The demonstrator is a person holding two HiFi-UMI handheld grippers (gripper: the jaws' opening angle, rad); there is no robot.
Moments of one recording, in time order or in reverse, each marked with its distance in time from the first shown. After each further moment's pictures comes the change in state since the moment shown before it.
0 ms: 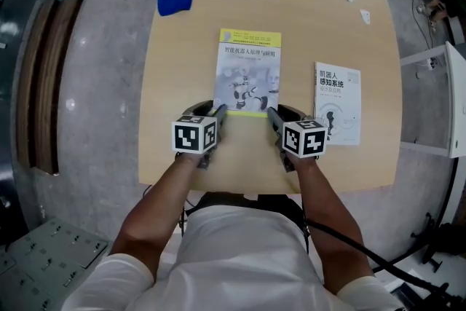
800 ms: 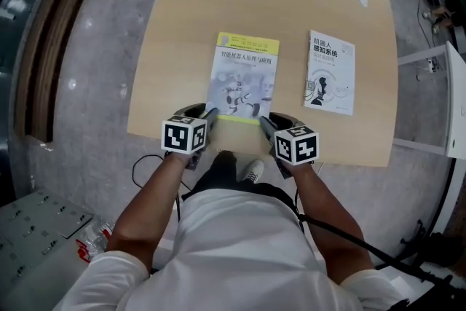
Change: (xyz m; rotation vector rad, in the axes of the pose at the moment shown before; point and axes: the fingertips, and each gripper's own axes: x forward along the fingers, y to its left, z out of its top) left arm -0.058 -0.045 -0.114 -0.028 0.048 0.027; right arm -0.070 0.039 -0.113 -0.129 0.128 0.107
